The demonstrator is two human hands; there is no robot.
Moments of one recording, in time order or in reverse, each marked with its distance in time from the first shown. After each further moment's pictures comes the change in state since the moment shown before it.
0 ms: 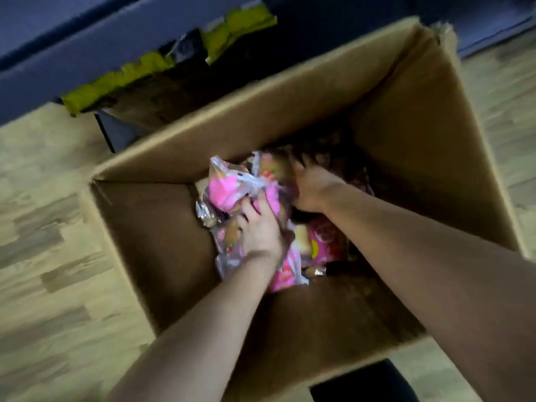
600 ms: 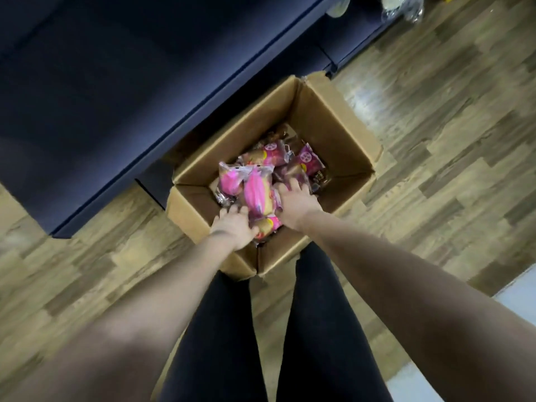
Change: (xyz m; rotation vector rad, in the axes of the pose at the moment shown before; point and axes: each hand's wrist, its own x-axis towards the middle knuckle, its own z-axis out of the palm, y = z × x) left_hand -0.146 -0.048 -0.173 0.563 -0.330 0.388; right_hand -0.248 -0.094 -0.065 0.418 0.007 0.254
